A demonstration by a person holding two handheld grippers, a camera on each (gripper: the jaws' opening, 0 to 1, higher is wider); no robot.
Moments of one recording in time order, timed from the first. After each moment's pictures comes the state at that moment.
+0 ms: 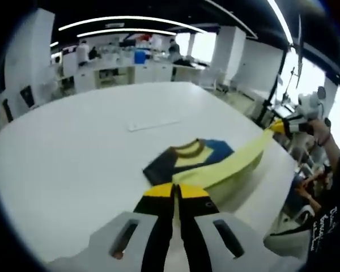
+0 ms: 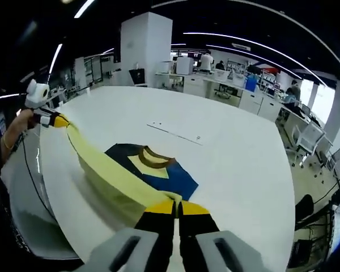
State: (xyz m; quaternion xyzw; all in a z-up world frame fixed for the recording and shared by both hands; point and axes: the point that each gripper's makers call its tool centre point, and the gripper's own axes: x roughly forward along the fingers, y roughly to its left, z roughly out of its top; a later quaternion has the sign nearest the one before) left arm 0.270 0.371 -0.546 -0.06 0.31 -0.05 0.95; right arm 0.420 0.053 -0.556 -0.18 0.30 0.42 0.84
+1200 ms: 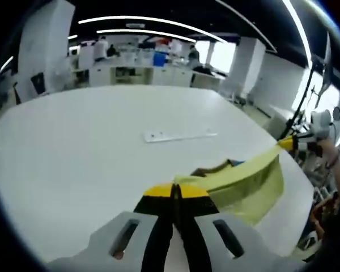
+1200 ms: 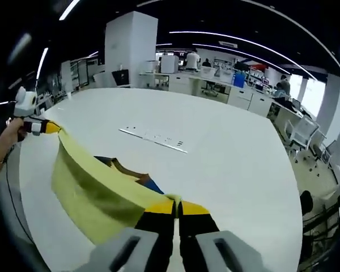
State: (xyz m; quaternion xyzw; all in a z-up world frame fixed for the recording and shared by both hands) left arm 0.368 0.425 -0.601 -0.11 0.29 0.02 0.95; right arm 0.516 0.104 -0.609 -0.17 0.31 0.38 0.86
